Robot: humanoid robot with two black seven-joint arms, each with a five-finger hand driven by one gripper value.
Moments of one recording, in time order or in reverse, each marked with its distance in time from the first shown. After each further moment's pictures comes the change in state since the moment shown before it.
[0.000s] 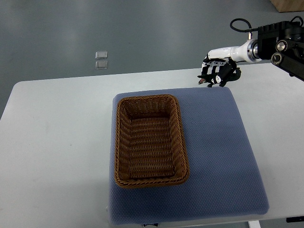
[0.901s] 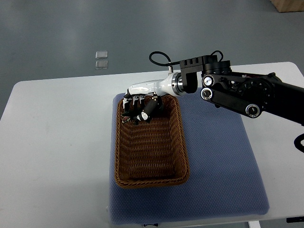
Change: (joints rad) left arm 0.000 0.000 0.000 0.000 0.000 -0.001 0.000; right arm -0.103 0.338 0.040 0.105 0.010 -0.091 0.010
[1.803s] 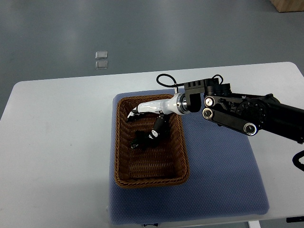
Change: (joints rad) left arm 0.000 0.000 0.000 0.006 0.000 0.004 0.000; right arm -0.109 0.006 0.003 -0.026 -0.053 -0.007 -0.003
